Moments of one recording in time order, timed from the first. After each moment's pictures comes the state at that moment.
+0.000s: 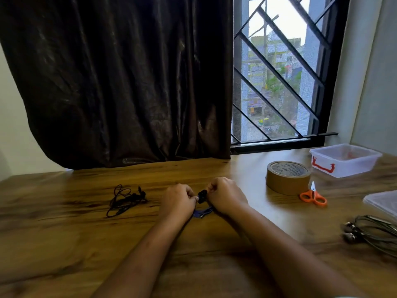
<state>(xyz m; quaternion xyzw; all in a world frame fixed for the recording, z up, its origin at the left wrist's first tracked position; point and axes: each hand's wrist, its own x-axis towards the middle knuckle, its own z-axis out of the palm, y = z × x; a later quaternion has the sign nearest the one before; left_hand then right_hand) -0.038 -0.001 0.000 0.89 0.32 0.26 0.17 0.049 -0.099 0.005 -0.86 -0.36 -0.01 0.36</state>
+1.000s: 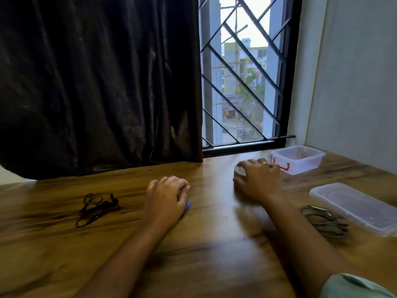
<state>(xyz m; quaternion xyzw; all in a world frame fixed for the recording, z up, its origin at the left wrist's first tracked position) -0.043 -0.035 0.016 0.91 0.11 0.40 0.05 0.108 -0.220 0.032 -0.92 -0.26 -0.25 0.13</state>
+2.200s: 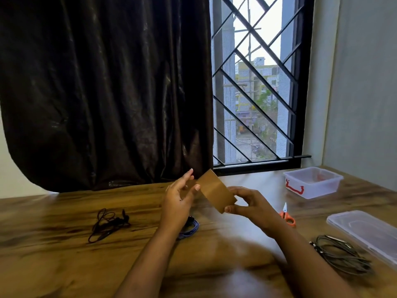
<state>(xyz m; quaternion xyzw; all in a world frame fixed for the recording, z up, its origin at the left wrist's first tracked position) -0.019 -0.034 0.035 0.78 0.09 0.43 0.44 0.106 -0.205 0.022 -0.65 -0.46 0.09 0.59</state>
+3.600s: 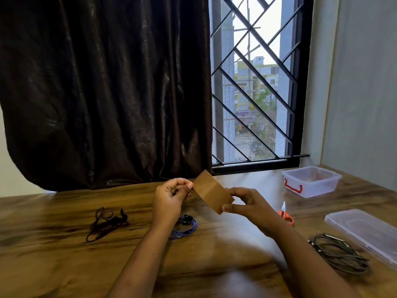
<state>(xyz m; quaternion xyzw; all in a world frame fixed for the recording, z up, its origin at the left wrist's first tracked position) -0.026 -0.035 0.044 0.71 0.09 0.45 0.54 0.096 -0.208 0.027 -0.65 -0.45 0.12 0.60</state>
